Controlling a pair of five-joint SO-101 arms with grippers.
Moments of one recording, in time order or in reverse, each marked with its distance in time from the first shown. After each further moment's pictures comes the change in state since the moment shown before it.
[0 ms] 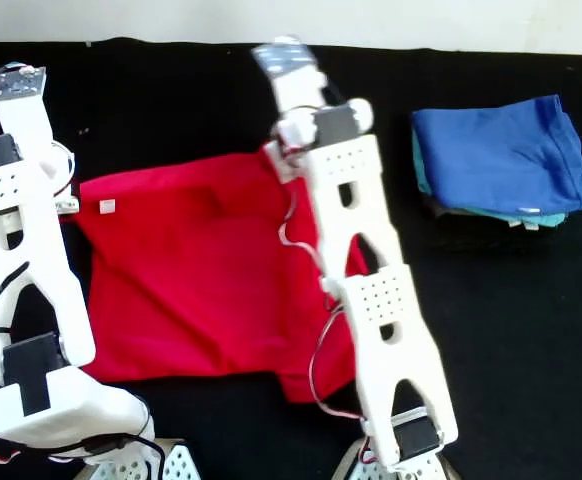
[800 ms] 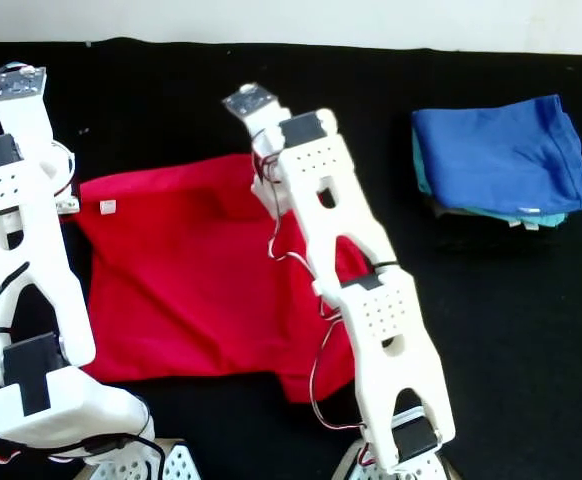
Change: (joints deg) left arm 0.0 0.0 0.0 0.0 0.0; right arm -0.9 -9.6 31.9 -8.2 2.0
